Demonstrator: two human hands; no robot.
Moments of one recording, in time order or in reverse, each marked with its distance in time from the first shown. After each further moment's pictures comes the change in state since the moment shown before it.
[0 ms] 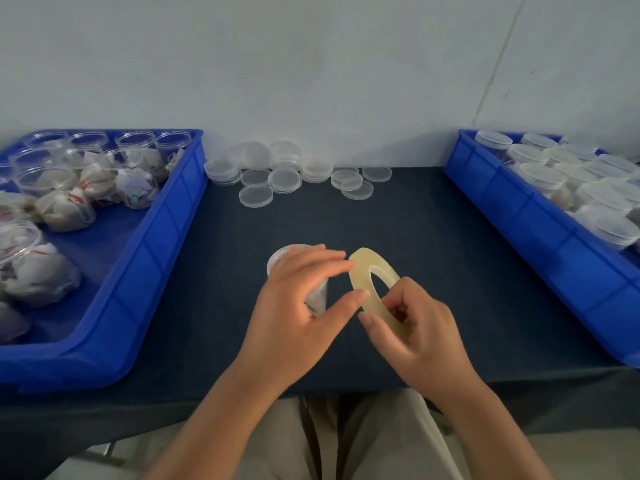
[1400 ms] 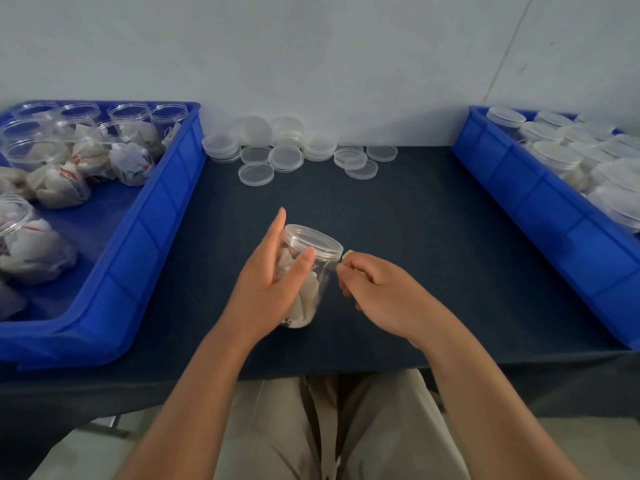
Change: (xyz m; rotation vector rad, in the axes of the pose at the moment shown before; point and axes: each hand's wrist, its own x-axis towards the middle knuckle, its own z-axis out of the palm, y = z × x) left_hand 0.003 -0.068 -0.002 -0.196 -0.105 -0.369; right_hand 0.047 -0.012 0.019 -0.083 -0.467 0.430
